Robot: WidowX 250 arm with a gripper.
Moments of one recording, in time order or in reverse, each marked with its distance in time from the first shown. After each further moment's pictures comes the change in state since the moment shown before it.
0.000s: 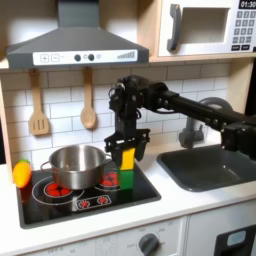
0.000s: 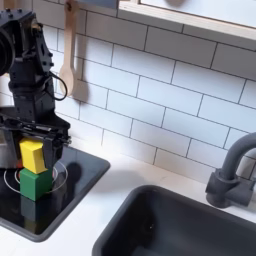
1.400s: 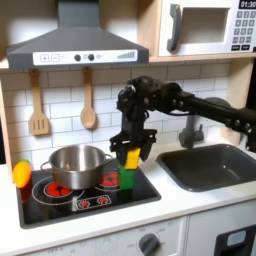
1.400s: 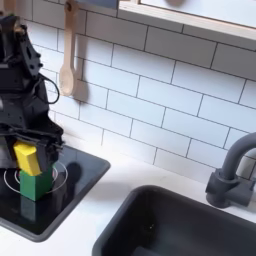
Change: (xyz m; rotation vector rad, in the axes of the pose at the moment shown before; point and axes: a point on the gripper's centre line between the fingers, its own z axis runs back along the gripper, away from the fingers) arm -0.012 -0.004 0.009 0.000 -0.108 -0.037
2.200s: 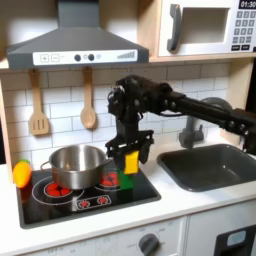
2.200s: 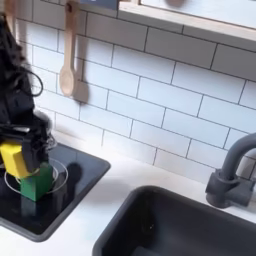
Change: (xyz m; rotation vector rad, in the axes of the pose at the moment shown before) arm -0.018 0.012 0.004 -0.066 0.077 0.034
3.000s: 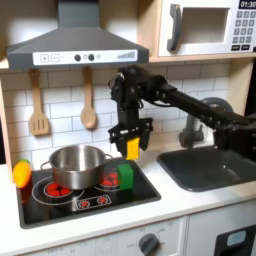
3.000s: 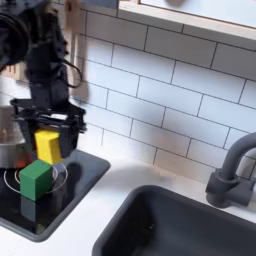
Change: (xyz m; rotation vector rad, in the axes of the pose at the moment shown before) arm 0.036 -0.022 0.008 -0.002 0.045 0.031
